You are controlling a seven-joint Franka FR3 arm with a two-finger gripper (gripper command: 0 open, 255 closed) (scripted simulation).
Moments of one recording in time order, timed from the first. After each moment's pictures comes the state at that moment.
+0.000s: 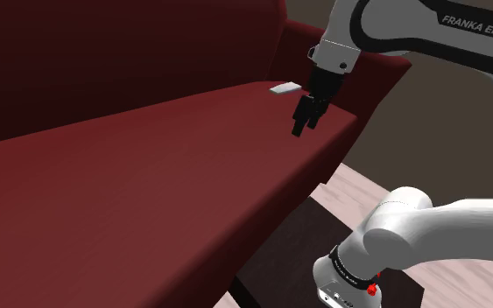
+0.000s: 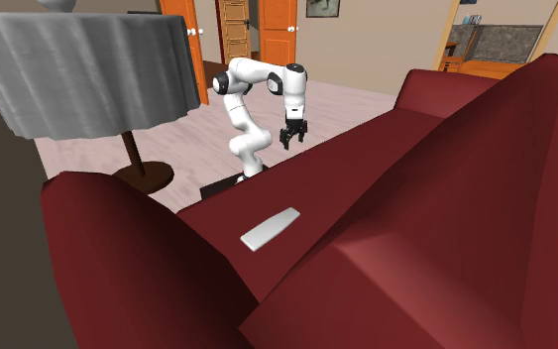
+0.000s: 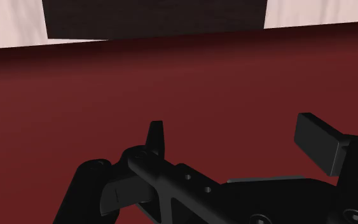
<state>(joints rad) -0.02 -0.74 0.04 -2.36 0.11 1.55 -0.06</state>
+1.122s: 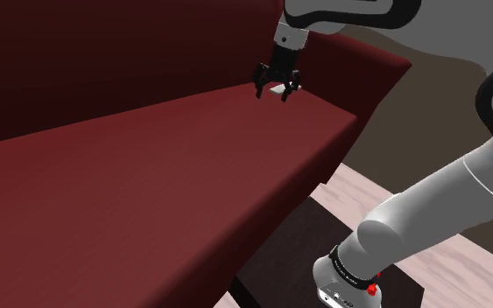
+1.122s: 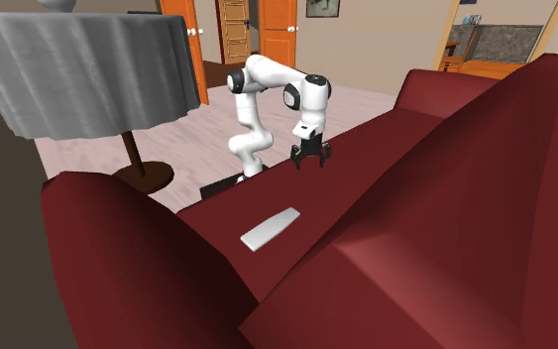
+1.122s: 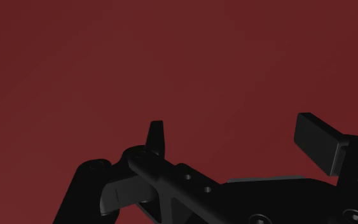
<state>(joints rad) -0.20 -0.20 0.08 -1.94 0.07 1.69 0.39</state>
